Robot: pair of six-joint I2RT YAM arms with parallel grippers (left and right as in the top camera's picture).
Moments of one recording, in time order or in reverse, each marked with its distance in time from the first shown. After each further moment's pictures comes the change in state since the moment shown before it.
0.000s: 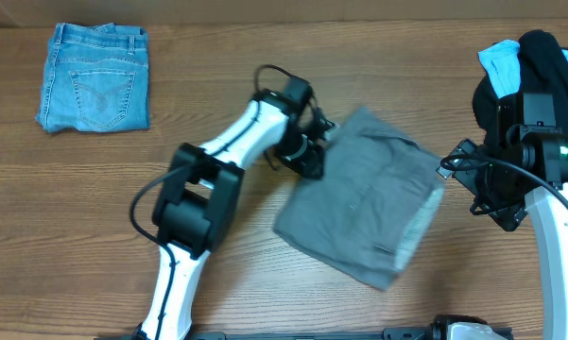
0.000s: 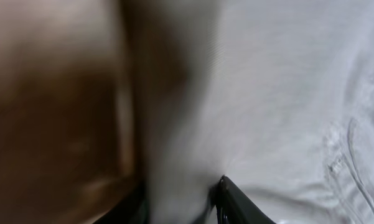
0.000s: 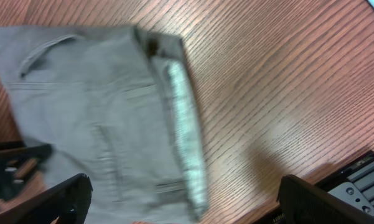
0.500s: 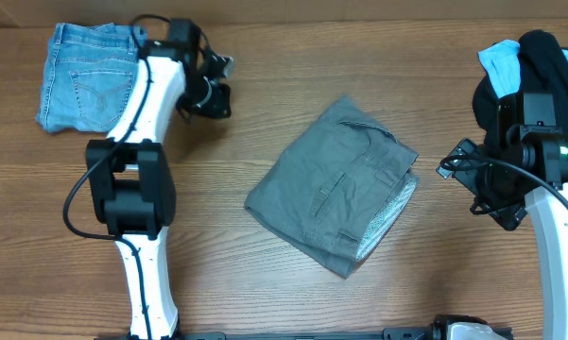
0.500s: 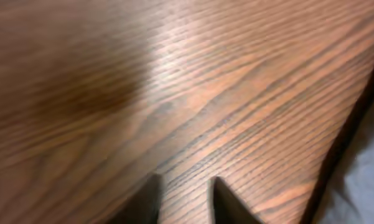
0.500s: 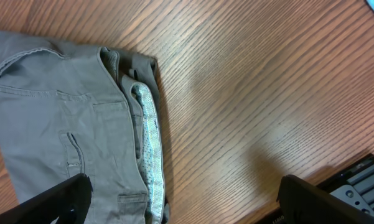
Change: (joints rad) left arm 0.379 0.011 0.272 -0.156 -0.182 0.000; right arm 0.000 0.000 0.000 0.008 0.000 -0.009
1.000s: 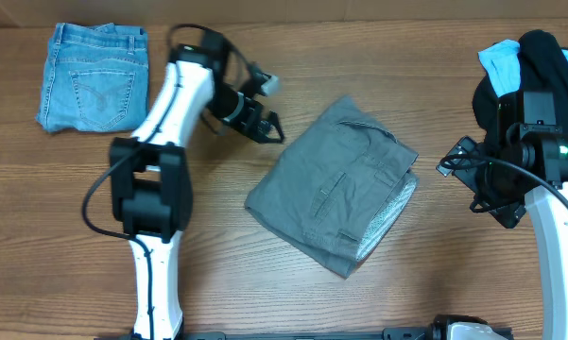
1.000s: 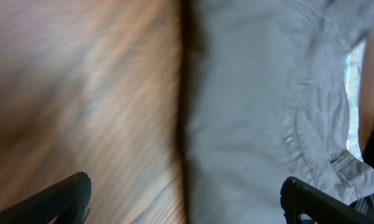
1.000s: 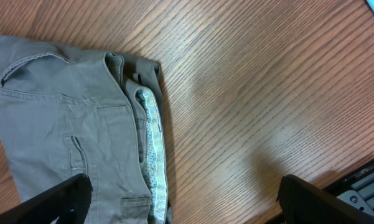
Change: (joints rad) left arm -0.130 0.000 -0.059 -0.095 0.340 0.256; right arm 0.000 0.003 0.000 0.015 0.000 0.000
